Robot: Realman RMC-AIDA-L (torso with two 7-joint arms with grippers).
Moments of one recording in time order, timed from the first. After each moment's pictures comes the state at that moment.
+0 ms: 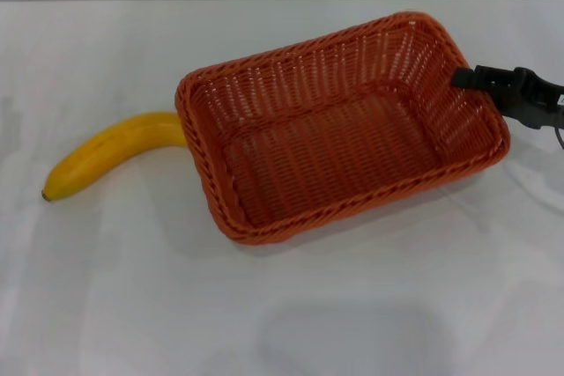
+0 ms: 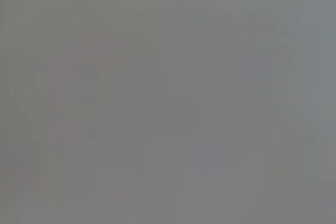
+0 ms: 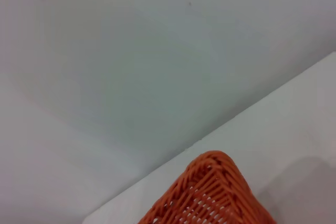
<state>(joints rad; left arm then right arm) -0.41 -2.08 2.84 0.03 -1.68 1.41 -0.60 0.42 2.01 -1.04 -0.71 1.59 1.17 -0.86</state>
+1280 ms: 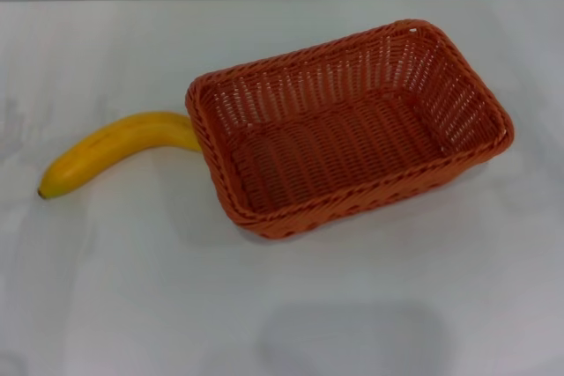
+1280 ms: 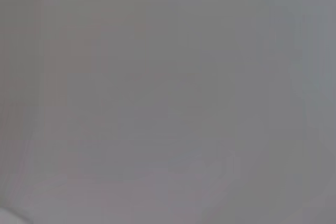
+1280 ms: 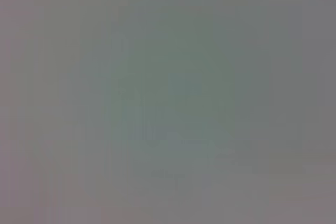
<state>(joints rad) -0.42 -2.07 2.84 -0.05 -1.58 1.28 -0.78 0.38 2.01 -0.66 -0.40 2.22 1.30 -2.14</state>
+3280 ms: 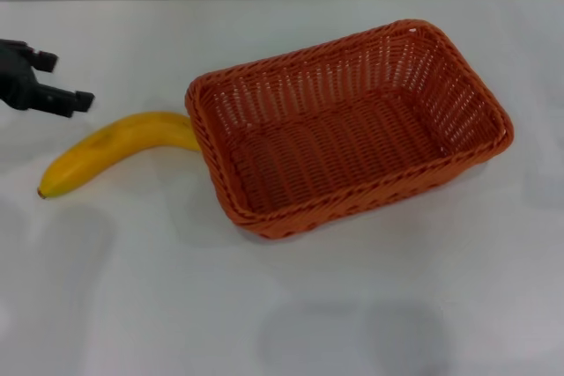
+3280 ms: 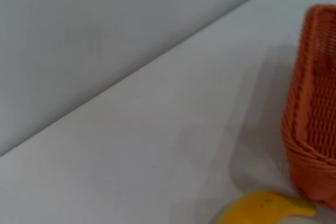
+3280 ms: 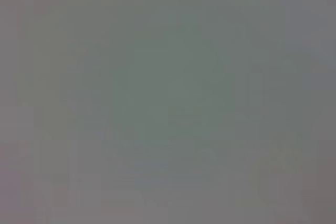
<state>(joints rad) -1.05 -1.97 2.85 -0.98 0.09 1.69 -1.37 0.45 2.01 -0.46 -0.22 2.40 1.15 -2.60</state>
